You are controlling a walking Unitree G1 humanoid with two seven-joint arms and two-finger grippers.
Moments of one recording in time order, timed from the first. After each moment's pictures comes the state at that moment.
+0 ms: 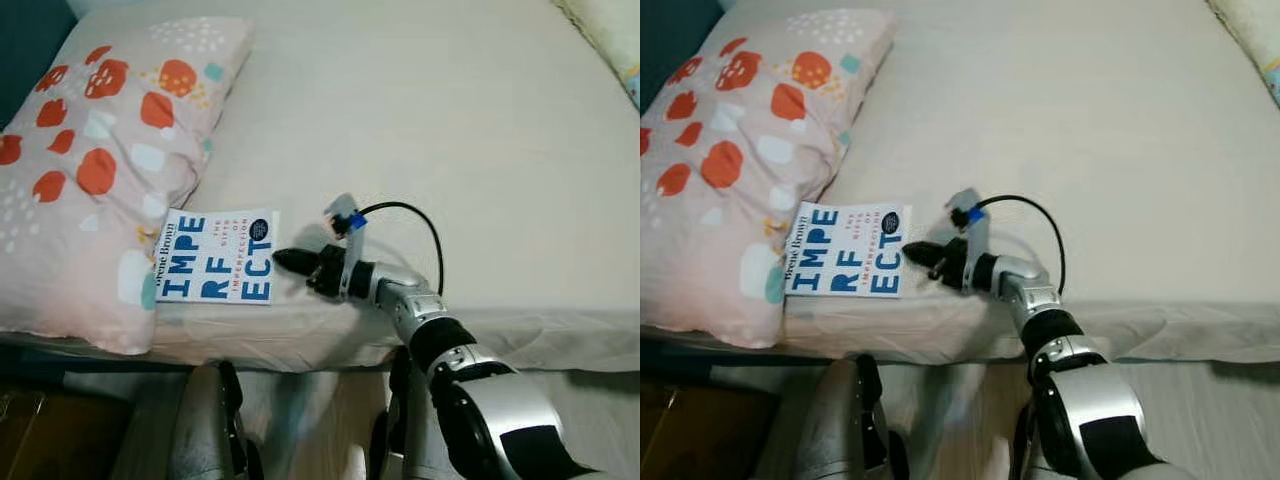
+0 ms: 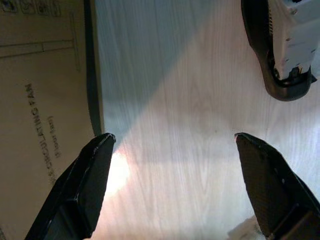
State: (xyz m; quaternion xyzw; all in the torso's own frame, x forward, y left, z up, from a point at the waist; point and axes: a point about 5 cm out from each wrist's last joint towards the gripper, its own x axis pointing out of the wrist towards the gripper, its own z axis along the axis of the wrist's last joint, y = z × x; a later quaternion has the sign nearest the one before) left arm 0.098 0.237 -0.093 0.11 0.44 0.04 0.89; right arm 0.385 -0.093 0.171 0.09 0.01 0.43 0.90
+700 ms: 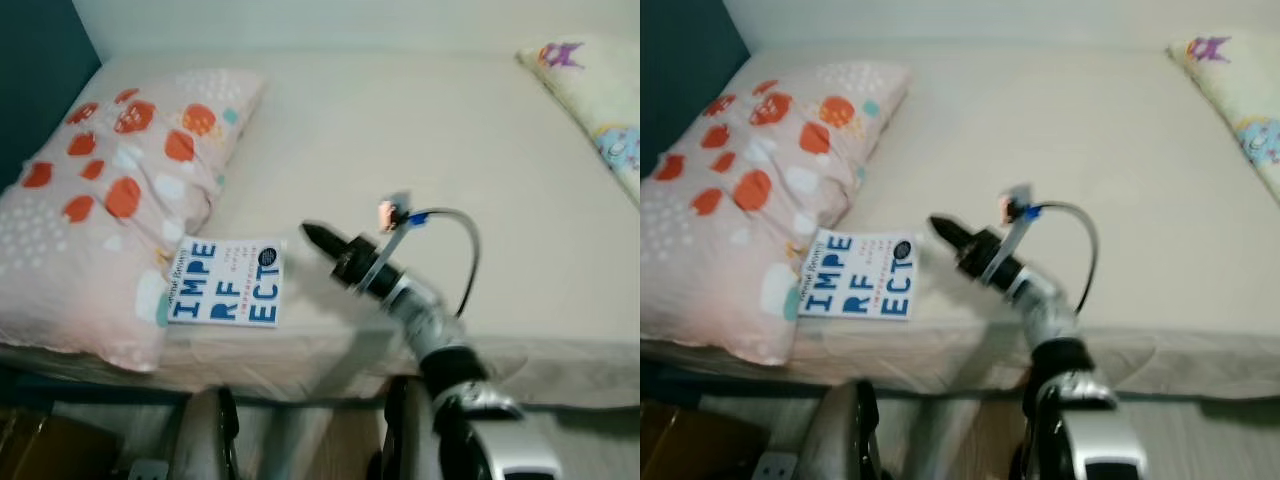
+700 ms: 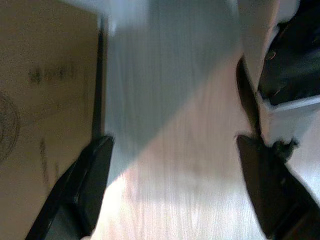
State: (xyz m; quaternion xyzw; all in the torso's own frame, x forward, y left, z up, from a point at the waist) left arm 0.131 0.229 -0.096 0.10 0.48 0.08 0.87; right arm 0.317 -0.051 0.075 0.24 0.11 0.48 0.84
